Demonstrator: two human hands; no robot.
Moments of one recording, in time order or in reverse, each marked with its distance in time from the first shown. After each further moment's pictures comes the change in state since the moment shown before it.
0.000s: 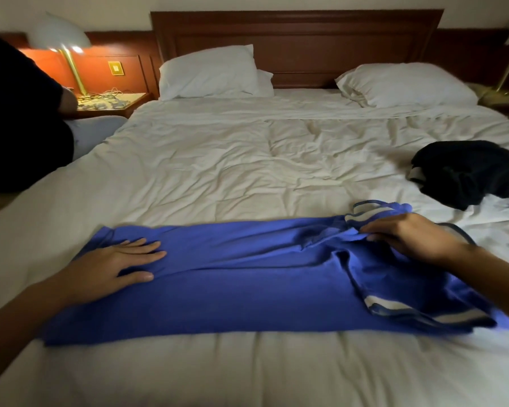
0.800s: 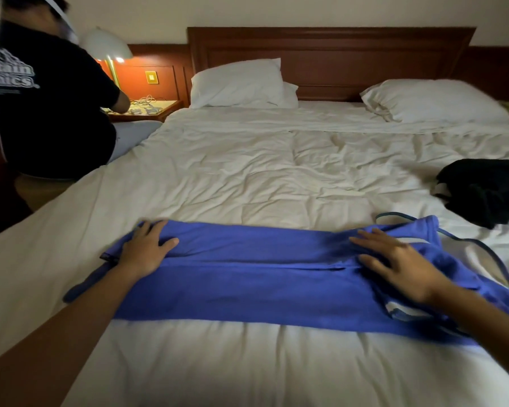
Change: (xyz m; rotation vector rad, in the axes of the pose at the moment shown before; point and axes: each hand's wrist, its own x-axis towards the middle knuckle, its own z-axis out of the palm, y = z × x) left_hand 0.021 -0.002 0.022 -0.225 0.234 -0.667; right_hand -0.004 -0.073 0.026 0.272 -0.024 0.169
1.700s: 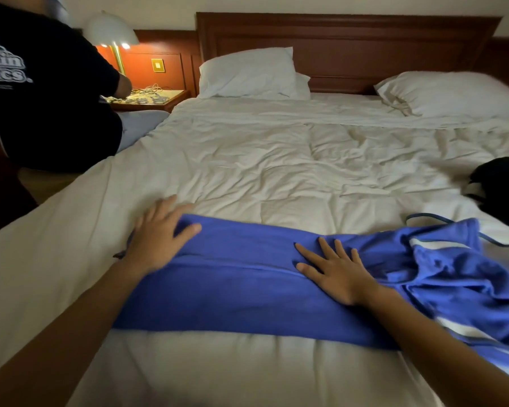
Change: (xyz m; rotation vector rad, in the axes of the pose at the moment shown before) left_hand 0.014 -0.006 -0.013 0.068 0.212 0.328; right_hand 0.075 -0.085 0.113 -0.232 -0.390 0.191
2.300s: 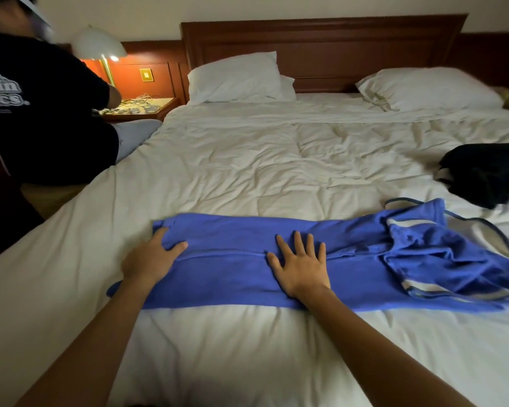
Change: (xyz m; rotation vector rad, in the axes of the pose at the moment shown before) left_hand -0.050 -0.007 -0.015 -0.075 -0.206 -0.496; right_hand -0.026 -0.085 0.031 0.030 0.279 0.152
